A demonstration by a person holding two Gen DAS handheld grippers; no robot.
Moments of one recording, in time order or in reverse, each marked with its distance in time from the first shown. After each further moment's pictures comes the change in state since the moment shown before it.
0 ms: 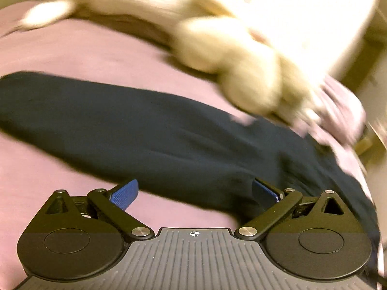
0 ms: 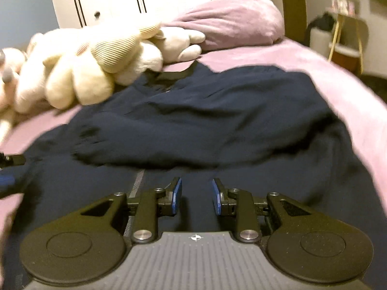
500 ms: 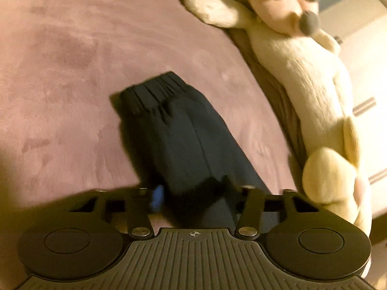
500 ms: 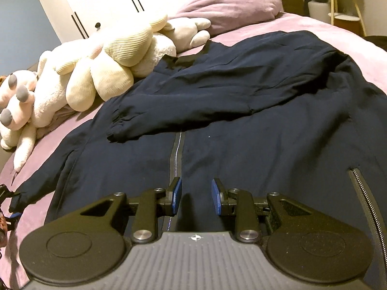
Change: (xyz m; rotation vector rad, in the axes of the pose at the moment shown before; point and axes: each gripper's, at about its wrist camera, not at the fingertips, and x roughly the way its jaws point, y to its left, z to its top) left arm 0.016 0.206 0.048 -0.677 -0.164 0.121; right arm -0.014 0.022 -0.048 0.133 0.023 0.088
